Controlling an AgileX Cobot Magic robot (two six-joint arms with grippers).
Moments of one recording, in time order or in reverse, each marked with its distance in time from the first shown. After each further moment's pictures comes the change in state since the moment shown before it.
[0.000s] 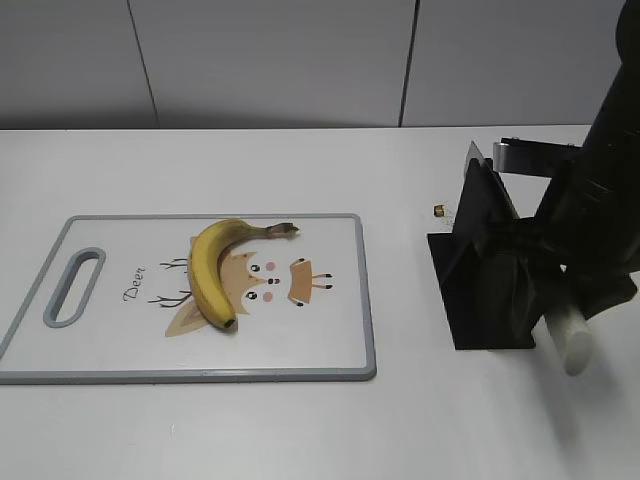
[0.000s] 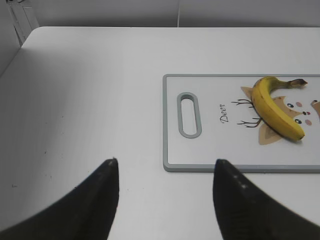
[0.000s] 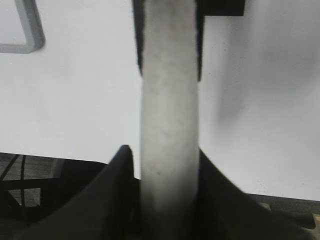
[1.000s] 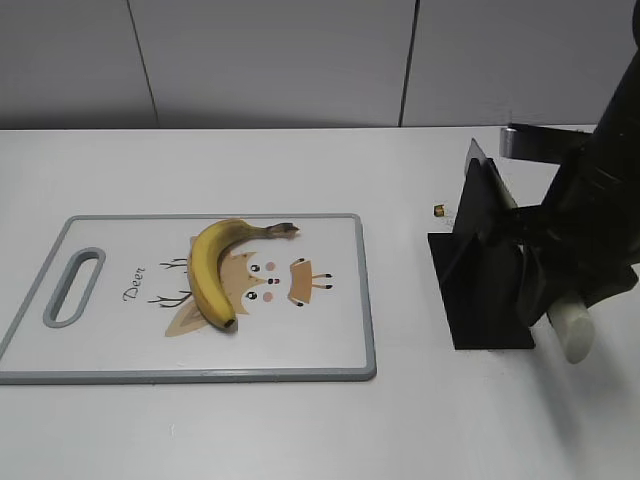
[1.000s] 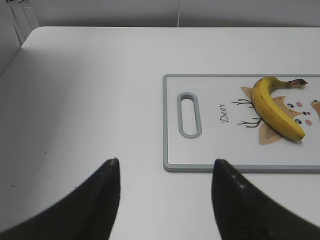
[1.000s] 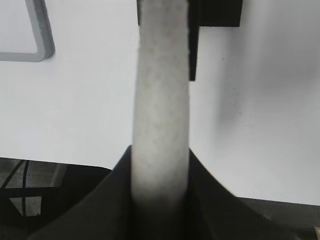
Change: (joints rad) left arm 0.000 0.000 0.000 0.000 0.000 0.000; right arm 0.000 -0.031 0.000 0.004 -0.021 0.002
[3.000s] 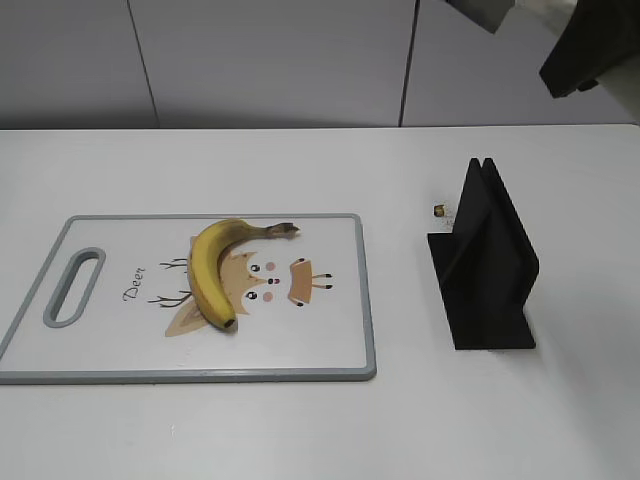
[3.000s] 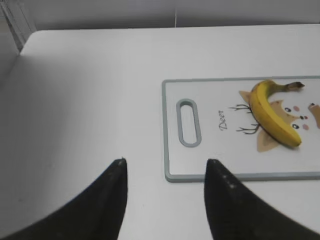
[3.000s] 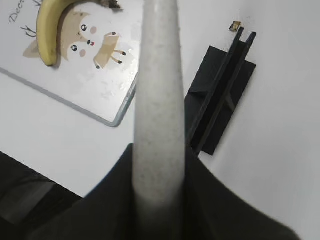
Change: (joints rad) left arm 0.000 0.174 -0.113 -0.008 -0.010 0.028; right arm 0.000 -0.209 -0.391 -0.017 0.110 -0.374
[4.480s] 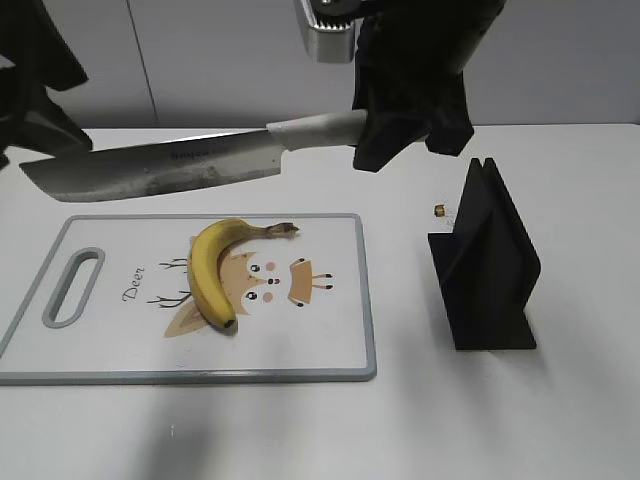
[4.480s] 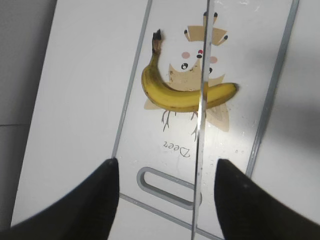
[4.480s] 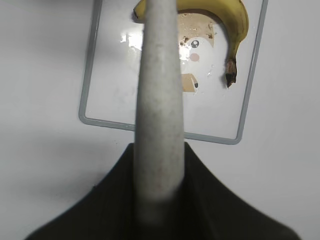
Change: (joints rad) left arm -0.488 1.137 -0.673 -0.002 0.042 0.871; right arm 0.229 0.403 -0.227 0.058 -0.006 -1.122
